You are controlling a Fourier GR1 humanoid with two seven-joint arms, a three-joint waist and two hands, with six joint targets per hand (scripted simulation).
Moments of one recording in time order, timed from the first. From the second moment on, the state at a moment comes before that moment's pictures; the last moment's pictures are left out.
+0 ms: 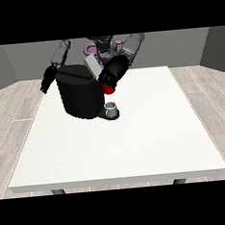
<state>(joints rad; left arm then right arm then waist) -1.28 0.49 0.12 -0.64 -0.84 -0.26 -0.23 -0.49 -0.08 -0.05 -1.28 0.18 -0.20 0.01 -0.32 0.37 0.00</state>
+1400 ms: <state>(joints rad) -1.29 0.51 0.09 -0.62 -0.92 -0.21 -0.27 -0.48 -0.08 -0.07 -1.25 0.18 -0.21 0.02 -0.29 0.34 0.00</state>
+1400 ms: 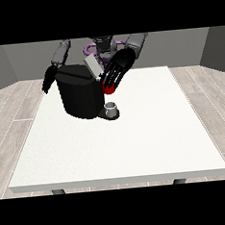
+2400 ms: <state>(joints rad) -0.76 0.11 0.38 -0.61 -0.48 -0.26 -0.36 -0.17 -0.07 -0.11 -1.20 0.11 -0.16 -0.06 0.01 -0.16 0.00</state>
